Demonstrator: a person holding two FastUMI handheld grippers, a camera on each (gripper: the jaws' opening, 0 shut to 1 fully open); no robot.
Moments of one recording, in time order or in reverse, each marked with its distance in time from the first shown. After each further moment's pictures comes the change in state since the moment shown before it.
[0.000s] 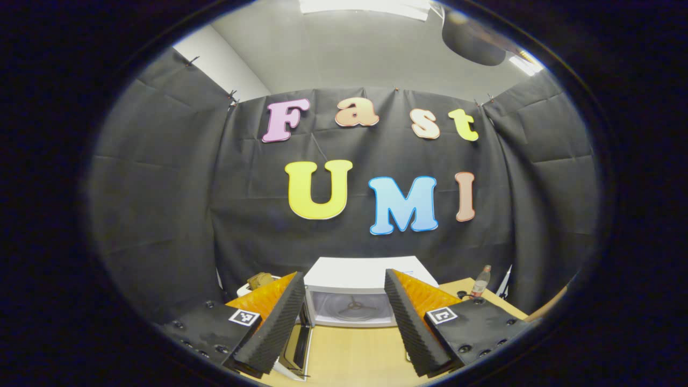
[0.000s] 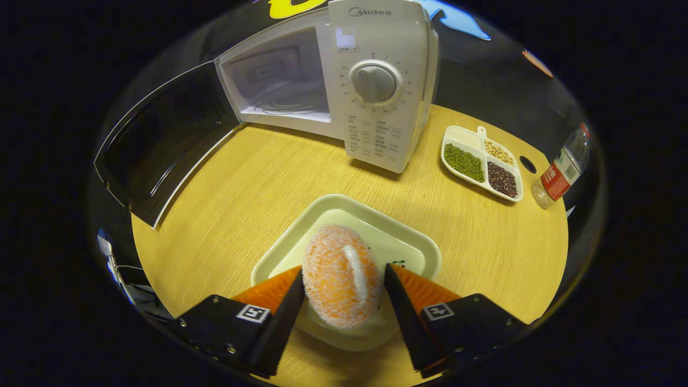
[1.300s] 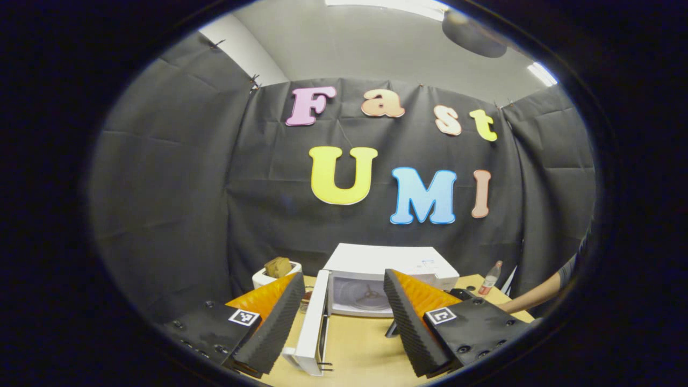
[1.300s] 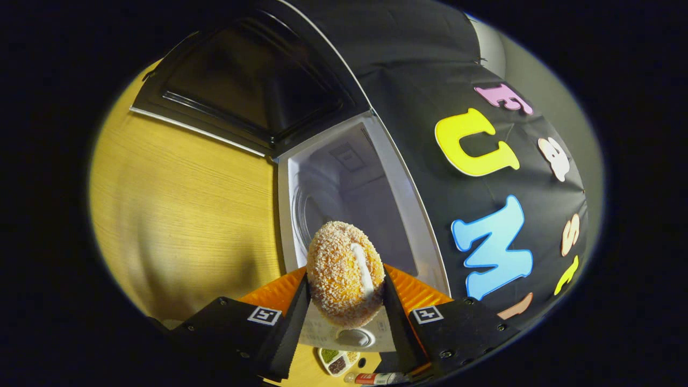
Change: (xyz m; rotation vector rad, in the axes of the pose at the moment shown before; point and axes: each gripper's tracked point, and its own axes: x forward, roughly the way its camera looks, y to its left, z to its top) left arm -0.010 0.082 -0.042 -0.081 0.058 0.049; right arm -0.026 0.086 0.227 -1.176 -0.539 -0.523
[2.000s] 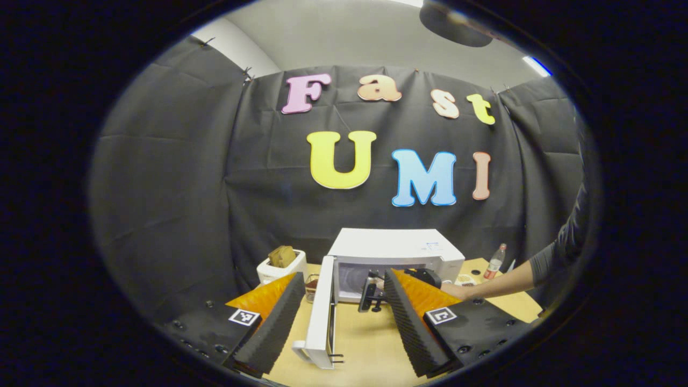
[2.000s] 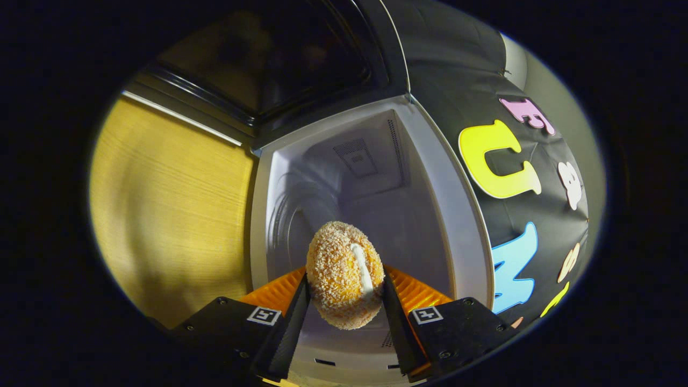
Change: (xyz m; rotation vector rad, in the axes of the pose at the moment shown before) left arm 0.002 0.001 -0.021 0.056 0.090 -0.024; right arm 0.001 -0.004 -0.001 -0.062 0.020 -0.019
